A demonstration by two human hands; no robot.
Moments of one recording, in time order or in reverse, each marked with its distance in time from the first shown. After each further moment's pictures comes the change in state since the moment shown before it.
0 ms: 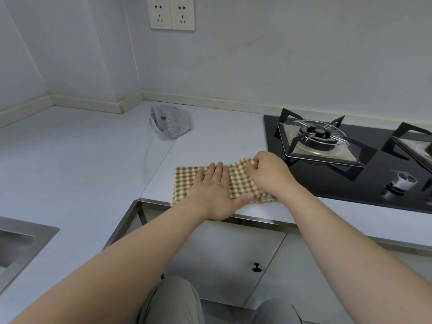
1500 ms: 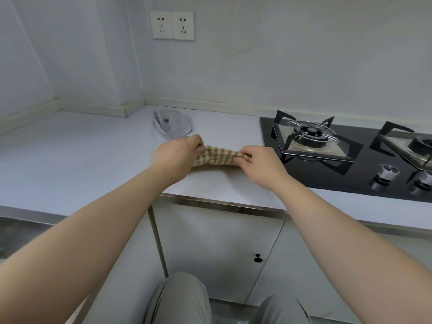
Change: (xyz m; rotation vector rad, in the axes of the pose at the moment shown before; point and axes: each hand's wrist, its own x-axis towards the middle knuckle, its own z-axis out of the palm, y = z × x) left_hand -0.027 -0.075 -0.066 -0.074 0.556 0.027; right_hand -0.025 -0.020 -0.007 0.157 0.136 -0.269
